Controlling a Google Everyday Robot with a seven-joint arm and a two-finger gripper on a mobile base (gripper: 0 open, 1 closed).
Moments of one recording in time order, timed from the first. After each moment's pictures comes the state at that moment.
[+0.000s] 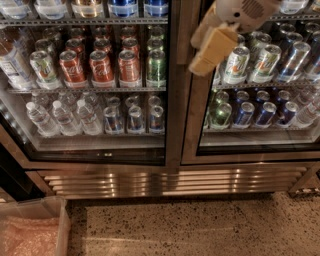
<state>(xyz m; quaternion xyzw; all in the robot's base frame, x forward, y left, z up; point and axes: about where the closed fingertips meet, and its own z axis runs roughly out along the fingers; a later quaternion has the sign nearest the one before) 0.537 -0.086 1.021 -0.63 0.72 0.10 0.28</state>
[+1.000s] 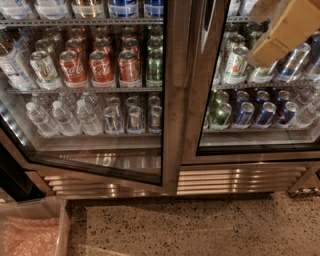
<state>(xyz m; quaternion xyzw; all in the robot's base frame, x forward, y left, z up) 0.460 -0.151 1.082 -0.59 0.76 0.06 0.27</state>
